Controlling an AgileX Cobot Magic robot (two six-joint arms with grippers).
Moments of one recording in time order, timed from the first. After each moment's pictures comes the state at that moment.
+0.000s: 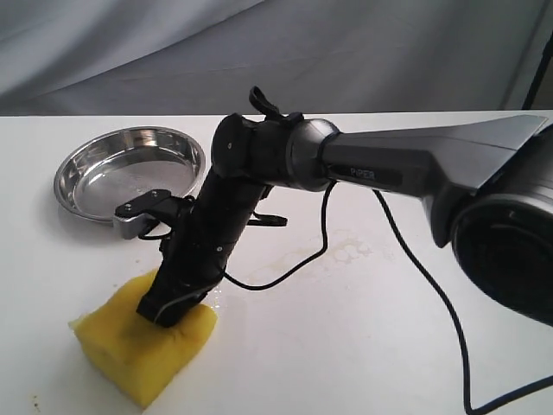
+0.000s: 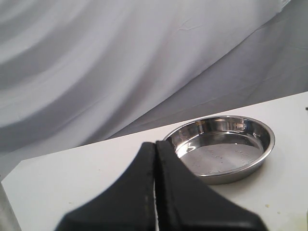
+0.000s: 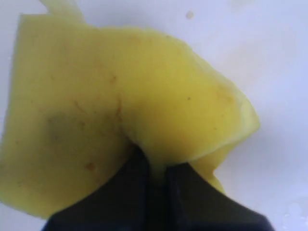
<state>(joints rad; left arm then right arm) -0.01 0.00 0.00 -0.14 0.11 0.38 0.76 2.33 -1.79 0.62 1.05 -0.69</state>
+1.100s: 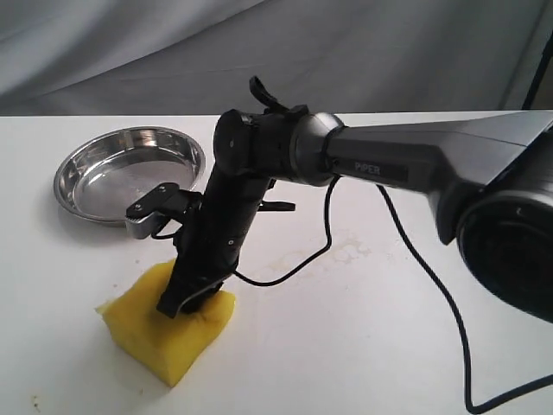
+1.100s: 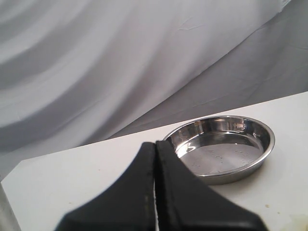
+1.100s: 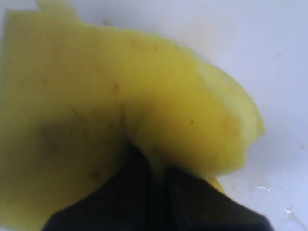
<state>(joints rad) -0.01 0.00 0.00 -0.14 0.11 0.38 0.77 2.34 -1.79 0.47 1.04 -0.67</state>
